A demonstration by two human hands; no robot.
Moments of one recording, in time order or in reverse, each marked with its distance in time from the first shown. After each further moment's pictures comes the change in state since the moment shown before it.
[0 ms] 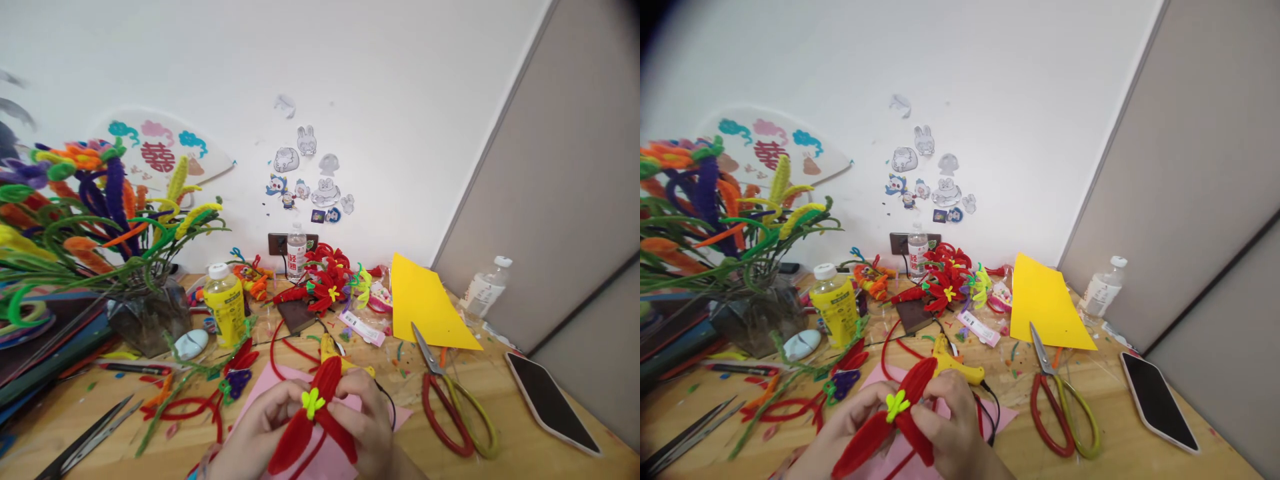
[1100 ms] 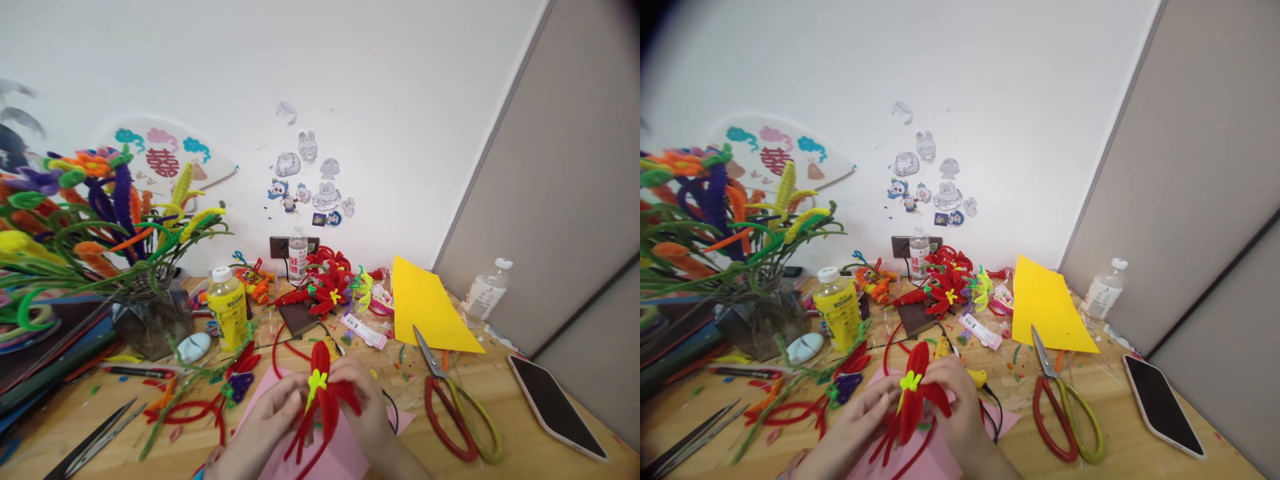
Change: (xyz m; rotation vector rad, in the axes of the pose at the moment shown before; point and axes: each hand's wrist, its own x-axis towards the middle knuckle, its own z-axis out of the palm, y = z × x) left_hand 0.007 -0.017 -0.010 -0.118 0.035 -0.073; right_hand -0.002 0.019 0.014 0.367 0.066 0.377
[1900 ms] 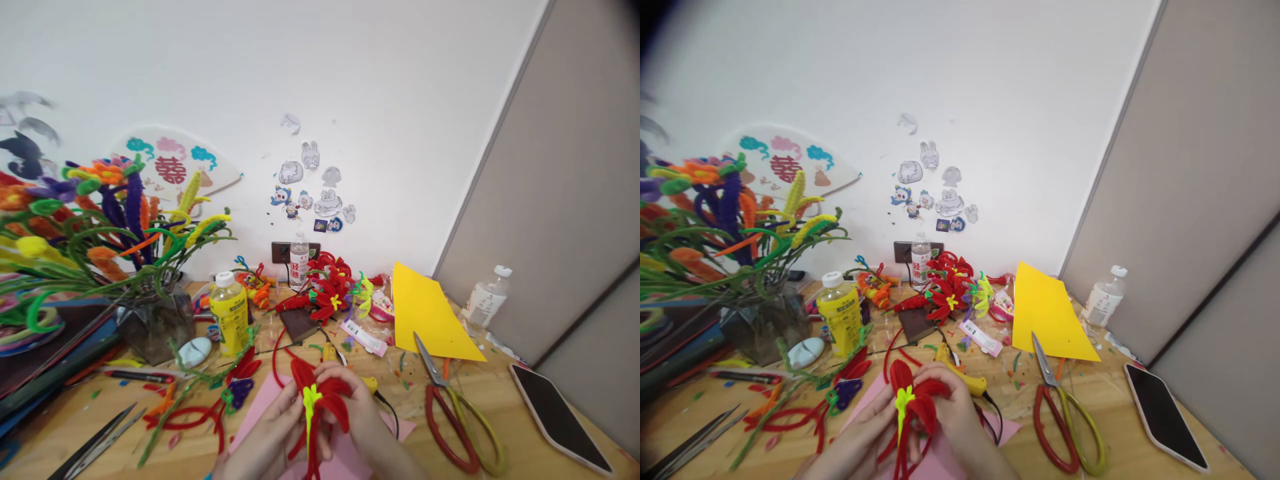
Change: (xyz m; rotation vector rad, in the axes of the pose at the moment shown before) left_hand -0.002 -0.010 0.008 -0.352 -0.012 -0.166; right_hand -0.003 0.012 0.008 0.446 -0.026 0.489
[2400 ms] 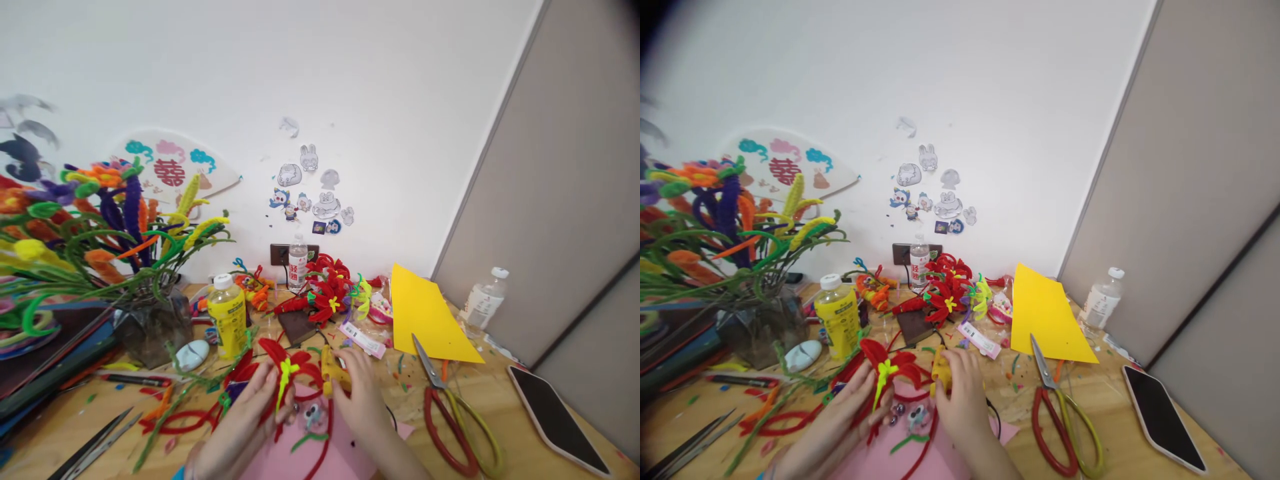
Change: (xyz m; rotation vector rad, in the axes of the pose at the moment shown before) left_hand 0.001 0.029 -0.011 -0.016 0.324 0.163; right_hand 0.007 -0.010 -0.016 -1.087 0.109 -0.073
